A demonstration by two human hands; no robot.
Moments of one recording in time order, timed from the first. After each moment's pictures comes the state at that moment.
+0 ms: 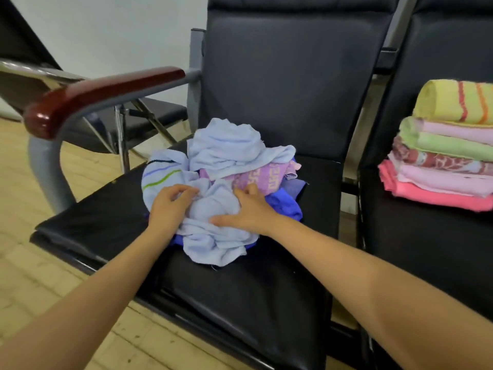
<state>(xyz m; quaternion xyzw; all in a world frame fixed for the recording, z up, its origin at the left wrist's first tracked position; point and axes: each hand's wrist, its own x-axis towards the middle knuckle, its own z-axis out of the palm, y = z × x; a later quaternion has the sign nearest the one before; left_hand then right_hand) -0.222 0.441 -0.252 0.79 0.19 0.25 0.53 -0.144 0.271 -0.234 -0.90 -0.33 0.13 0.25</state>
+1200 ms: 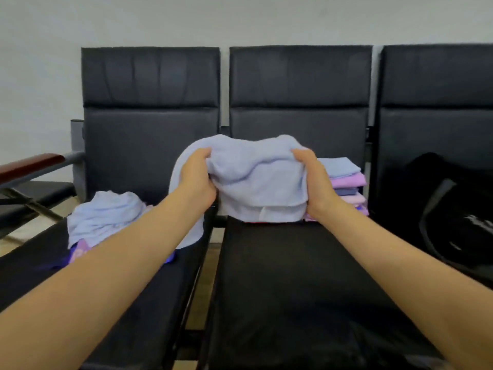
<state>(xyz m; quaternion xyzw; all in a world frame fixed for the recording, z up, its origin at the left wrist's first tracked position) -0.197 0.112 -0.023 0.46 0.03 0.07 0.88 -0.216 -0.074 -0.037 -0.60 -0.04 -0.09 0.80</state>
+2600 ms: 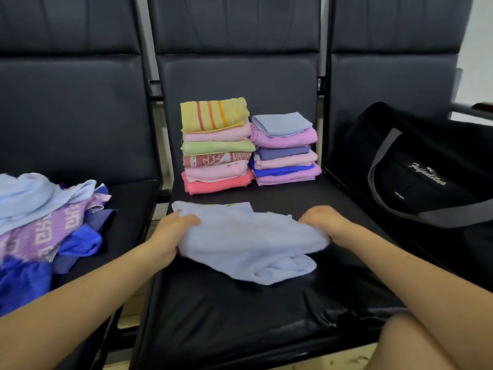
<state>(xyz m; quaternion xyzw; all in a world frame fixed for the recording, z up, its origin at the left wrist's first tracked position) -0.180 0.077 -0.197 0.71 0.08 -0.09 0.69 -0.199 -0.231 -0.191 -0.94 0.15 0.10 0.28</state>
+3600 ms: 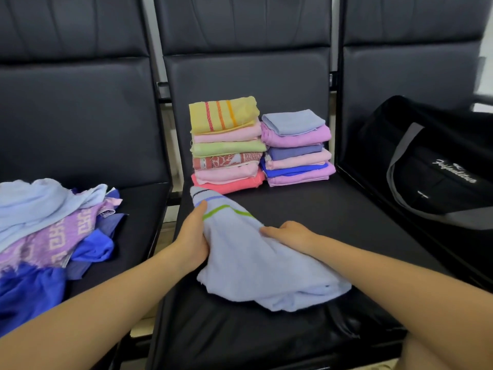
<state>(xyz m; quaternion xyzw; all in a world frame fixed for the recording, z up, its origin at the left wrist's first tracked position) -0.178 0.050 -0.195 0.54 0.09 -0.14 0.83 -0.176 -0.163 -0.225 -0.90 0.12 0.15 0.39</state>
